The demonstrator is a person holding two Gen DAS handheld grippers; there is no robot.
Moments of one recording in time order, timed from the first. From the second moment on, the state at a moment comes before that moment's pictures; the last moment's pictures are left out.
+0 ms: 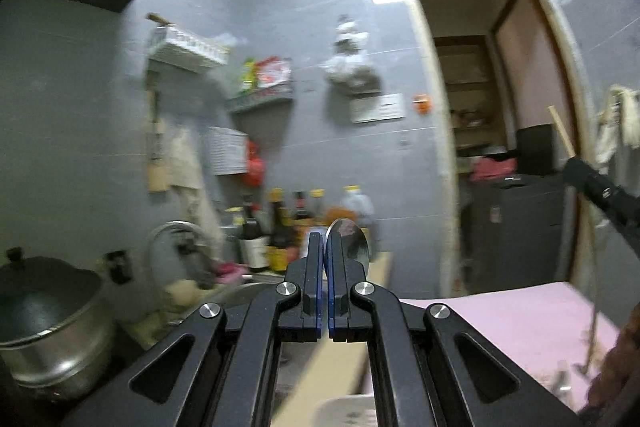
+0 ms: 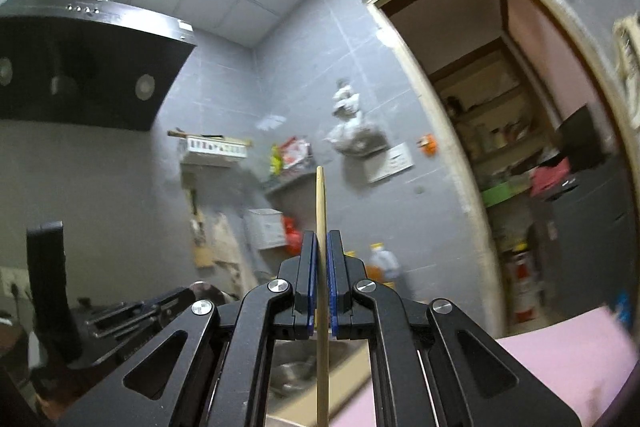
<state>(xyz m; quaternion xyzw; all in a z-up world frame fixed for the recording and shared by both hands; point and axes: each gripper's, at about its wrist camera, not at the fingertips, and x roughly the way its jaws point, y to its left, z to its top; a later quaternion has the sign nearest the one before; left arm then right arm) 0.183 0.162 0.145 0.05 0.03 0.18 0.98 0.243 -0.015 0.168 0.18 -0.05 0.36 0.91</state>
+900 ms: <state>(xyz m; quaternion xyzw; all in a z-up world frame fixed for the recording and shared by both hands) 0.204 0.195 0.050 -0.02 0.12 0.17 0.98 0.243 0.036 0.088 0.05 0.03 0.31 0.95</state>
